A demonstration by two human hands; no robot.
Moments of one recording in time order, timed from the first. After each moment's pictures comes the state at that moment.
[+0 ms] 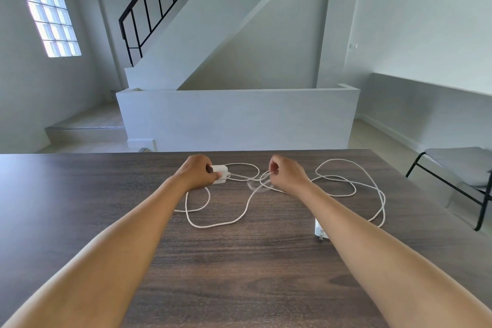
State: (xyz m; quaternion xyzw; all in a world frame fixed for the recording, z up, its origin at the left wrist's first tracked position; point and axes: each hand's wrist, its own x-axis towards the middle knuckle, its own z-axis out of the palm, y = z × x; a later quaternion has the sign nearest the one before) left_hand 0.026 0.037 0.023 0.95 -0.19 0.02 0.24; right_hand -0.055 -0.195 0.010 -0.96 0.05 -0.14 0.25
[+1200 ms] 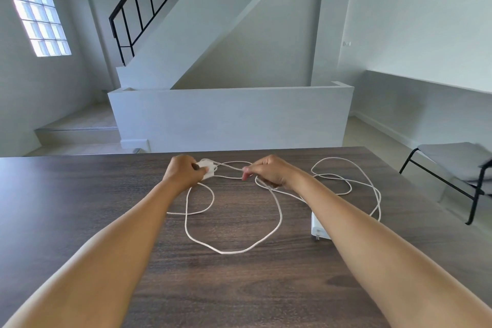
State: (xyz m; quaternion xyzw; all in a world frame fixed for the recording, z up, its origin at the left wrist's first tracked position) left_hand 0.031 0.039 0.019 0.95 -0.12 0.08 0.28; right_hand -0.050 -0.184 0.031 -0.87 -0.01 0.03 0.50
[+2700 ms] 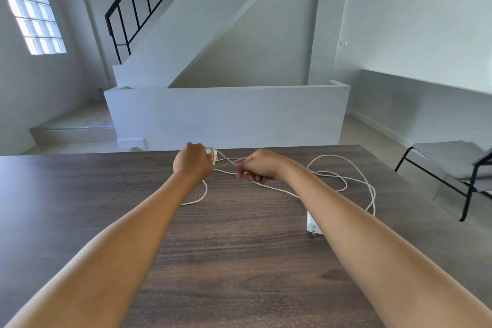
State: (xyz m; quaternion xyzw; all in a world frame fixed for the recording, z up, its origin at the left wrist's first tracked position) left_hand 0.013 0.003 0.038 0.97 -0.11 0.17 0.15; right_hand -0.050 -0.164 0.051 -0.90 0.02 0.08 0.44
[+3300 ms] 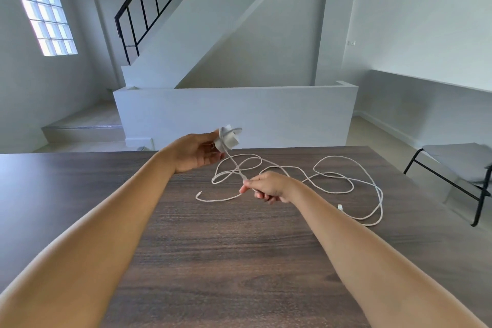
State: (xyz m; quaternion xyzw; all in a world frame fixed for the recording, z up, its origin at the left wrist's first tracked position) left_hand 0.011 0.024 0.078 0.59 -0.13 -0.30 0.74; right_hand -0.059 -0.182 0.002 -0.86 0.04 0.16 0.48
